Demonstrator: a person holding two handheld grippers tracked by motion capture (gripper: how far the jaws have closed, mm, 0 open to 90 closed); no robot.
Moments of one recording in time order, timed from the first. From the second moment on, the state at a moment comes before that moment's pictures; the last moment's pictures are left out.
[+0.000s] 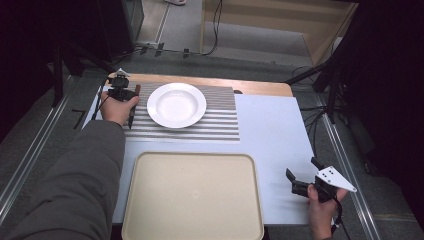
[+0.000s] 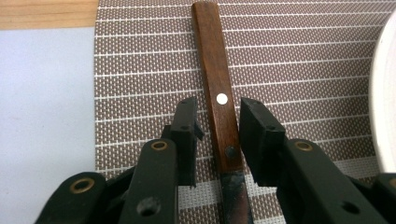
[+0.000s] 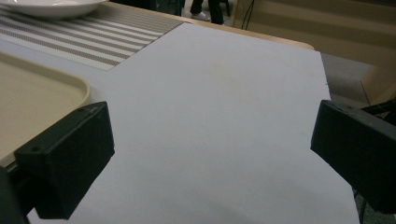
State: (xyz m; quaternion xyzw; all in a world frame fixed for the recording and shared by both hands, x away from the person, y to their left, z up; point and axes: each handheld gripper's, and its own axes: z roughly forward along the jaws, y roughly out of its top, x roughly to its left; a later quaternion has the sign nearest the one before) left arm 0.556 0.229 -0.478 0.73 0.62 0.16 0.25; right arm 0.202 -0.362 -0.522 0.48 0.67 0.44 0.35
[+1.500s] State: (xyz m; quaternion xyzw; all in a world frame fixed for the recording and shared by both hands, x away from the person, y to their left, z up) left arm 0.529 0.223 -0.447 0.75 0.58 0.13 0.30; right arm 0.201 -0.362 -0.522 0.48 0.67 0.45 0.35
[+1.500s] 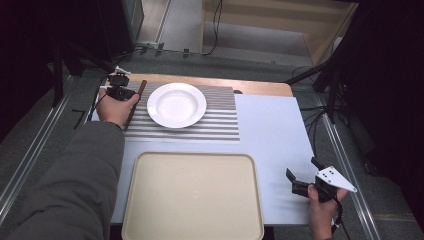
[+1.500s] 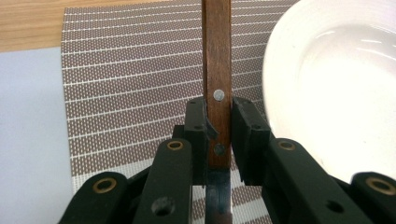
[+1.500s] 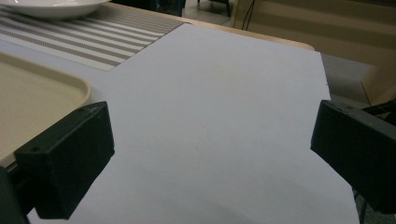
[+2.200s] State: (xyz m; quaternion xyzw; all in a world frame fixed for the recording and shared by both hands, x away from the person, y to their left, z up) left arm 0.487 0.220 -0.426 0.76 0.54 0.12 0.33; right arm 0.201 -0.362 -0.522 0.48 0.67 0.44 0.35
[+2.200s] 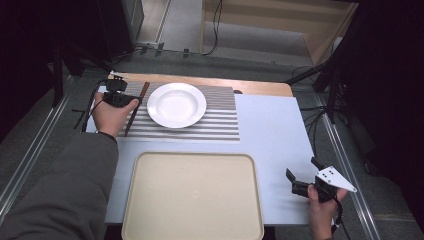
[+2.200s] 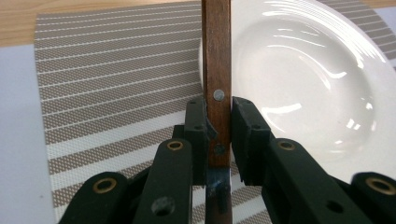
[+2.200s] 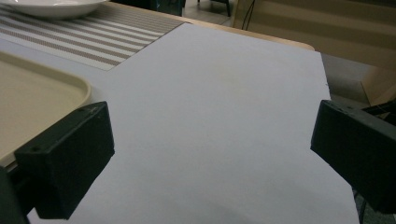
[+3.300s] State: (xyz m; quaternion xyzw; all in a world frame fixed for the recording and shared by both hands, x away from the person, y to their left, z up) left arm 0.388 0.197 -0.411 0.79 0.46 0.10 0.38; right arm 0.201 -0.362 -0.522 0.48 0.67 0.45 0.35
